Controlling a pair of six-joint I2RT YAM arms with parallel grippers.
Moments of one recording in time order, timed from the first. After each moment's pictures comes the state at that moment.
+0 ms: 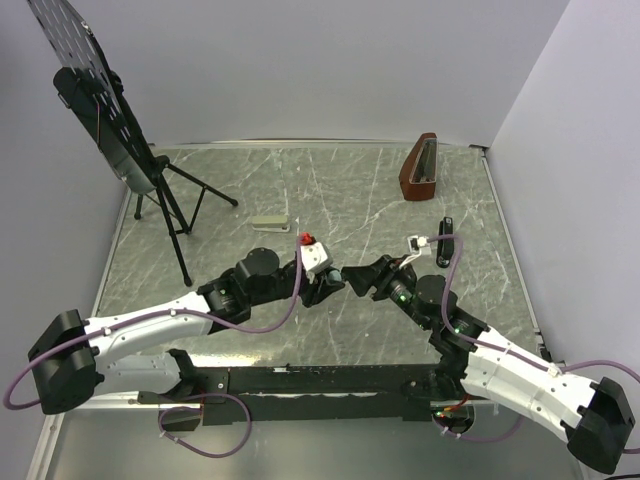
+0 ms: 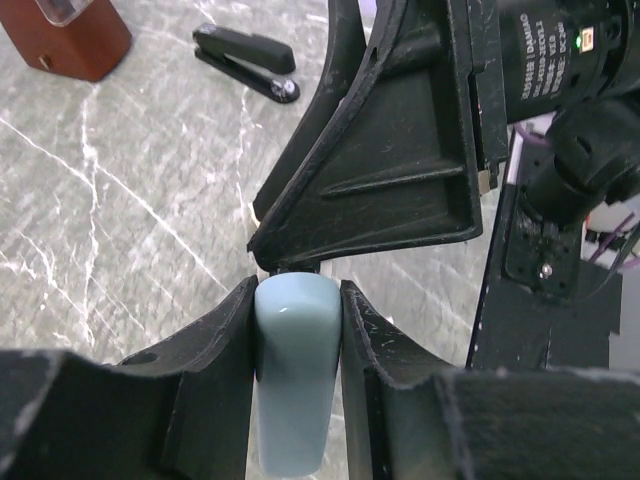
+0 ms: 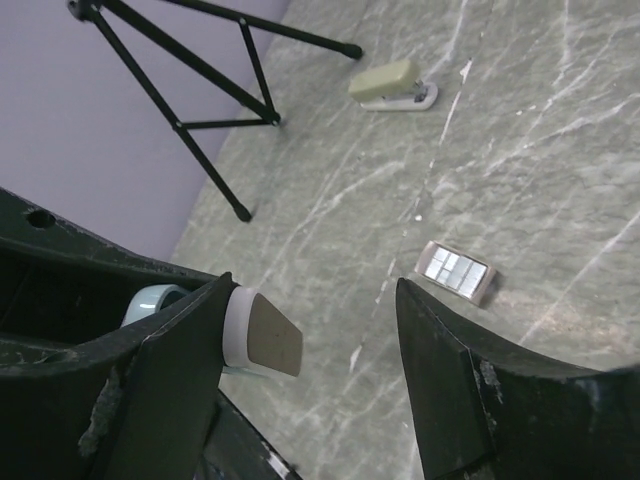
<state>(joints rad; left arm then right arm) -1.01 1.14 0.69 0.28 0.20 -0.02 0.82 0.65 0.32 0.22 0.15 0.78</state>
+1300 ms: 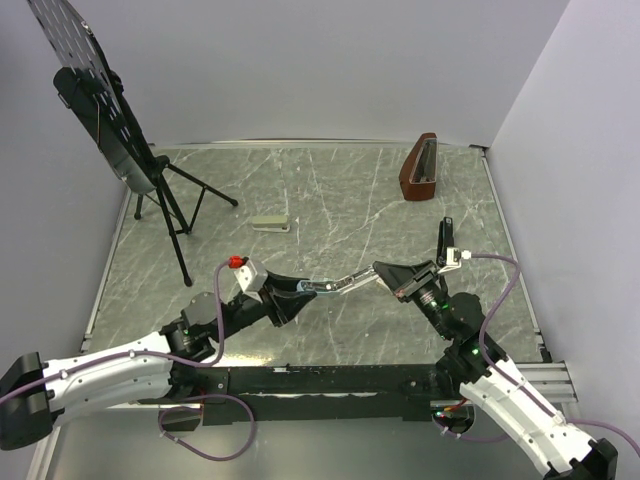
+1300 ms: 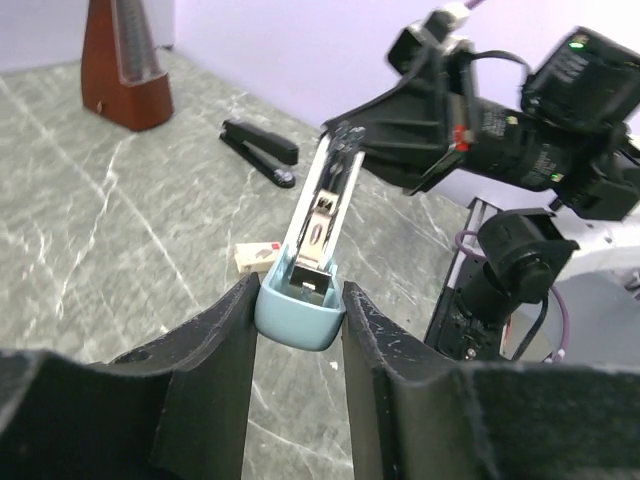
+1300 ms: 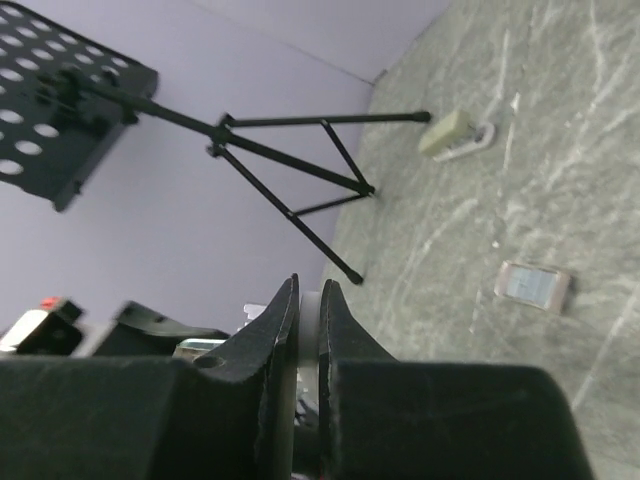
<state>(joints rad) -1.06 0.73 0.30 0.60 -0.01 -0.28 0.58 0.28 0.17 0.18 0.03 1.16</state>
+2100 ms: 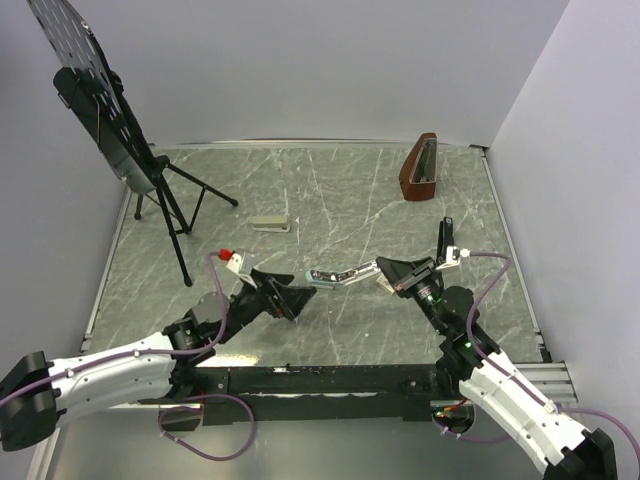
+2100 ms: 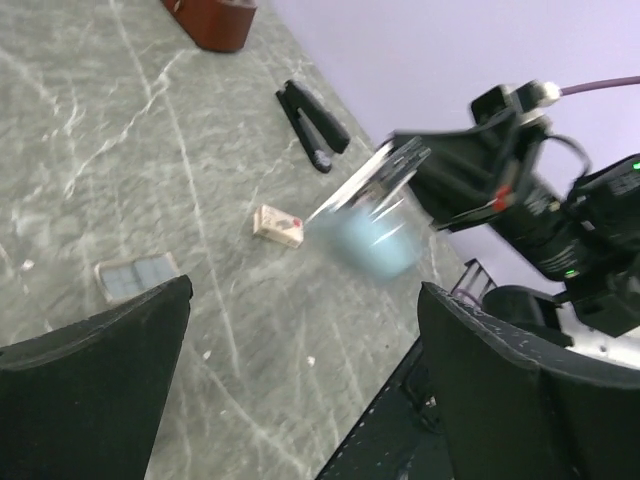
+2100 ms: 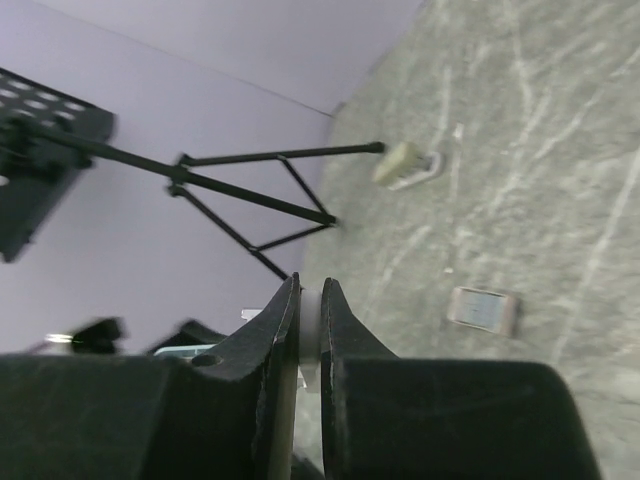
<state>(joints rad) -1.04 0.74 0.23 0.55 -0.24 -0.67 0.54 0.41 0.14 0.27 0.07 1.15</state>
